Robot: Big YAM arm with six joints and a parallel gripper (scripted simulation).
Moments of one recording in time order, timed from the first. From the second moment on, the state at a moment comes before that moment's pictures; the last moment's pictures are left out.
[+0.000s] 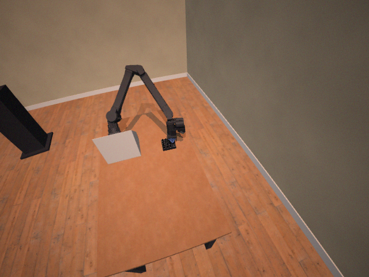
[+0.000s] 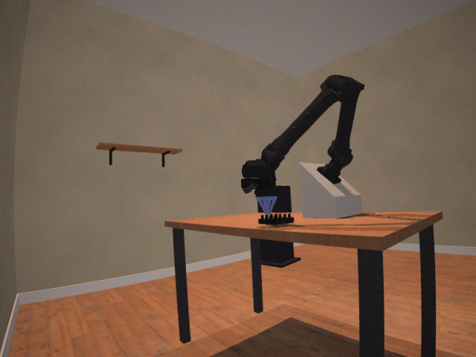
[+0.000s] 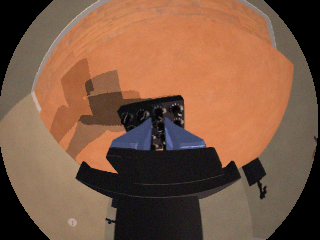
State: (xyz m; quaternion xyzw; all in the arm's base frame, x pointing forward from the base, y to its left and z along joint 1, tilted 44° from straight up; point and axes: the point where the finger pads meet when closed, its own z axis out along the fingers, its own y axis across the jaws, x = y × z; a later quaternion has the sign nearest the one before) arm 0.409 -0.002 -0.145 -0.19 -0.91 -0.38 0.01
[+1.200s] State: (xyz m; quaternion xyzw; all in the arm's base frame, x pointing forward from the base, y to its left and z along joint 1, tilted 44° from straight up) arm 0.412 0.009 -0.155 -0.18 -0.91 -0.38 0.01
